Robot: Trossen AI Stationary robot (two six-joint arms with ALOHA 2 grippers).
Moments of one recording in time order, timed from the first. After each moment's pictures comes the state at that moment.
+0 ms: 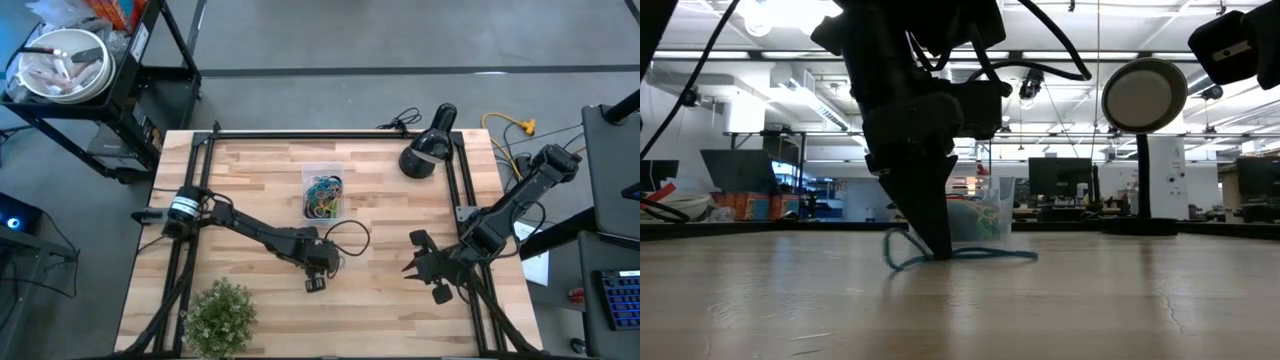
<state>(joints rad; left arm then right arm) -0.26 2.01 1.35 -0.52 -0.09 -0.43 0.76 1.04 0.63 -0.43 0.34 0.34</state>
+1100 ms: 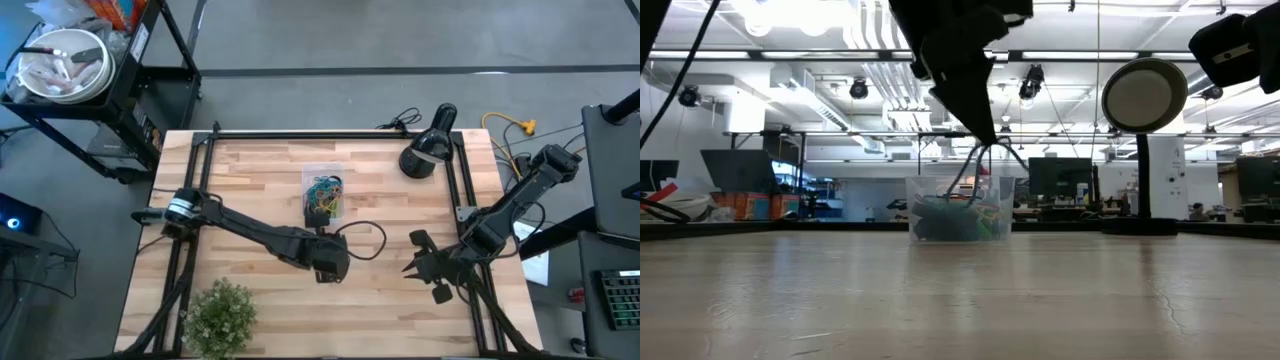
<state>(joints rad) -0.30 1.99 1.65 -0.78 -0.49 -0.28 0.76 1.04 0.62 -0.43 0.34 0.34</state>
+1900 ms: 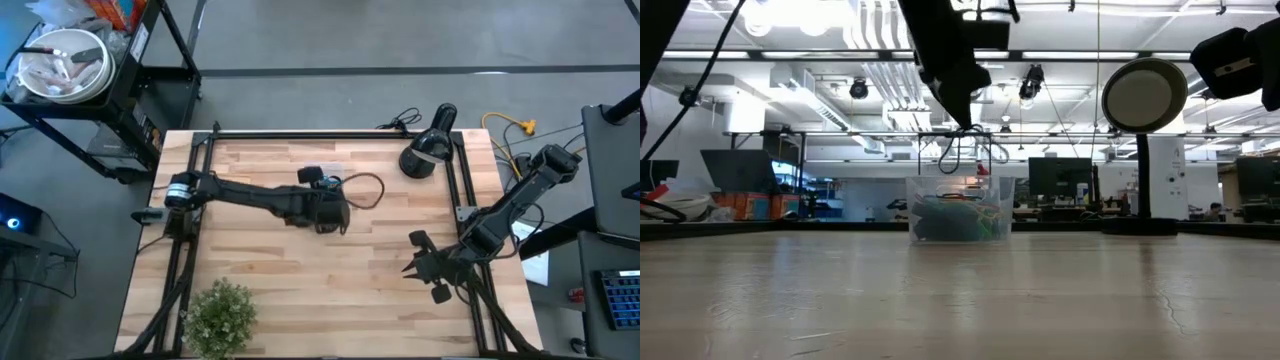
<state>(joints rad) -0.10 1.93 1.70 -0.92 -0.72 -0.12 0.76 1.04 0.58 -0.40 0.34 0.34</state>
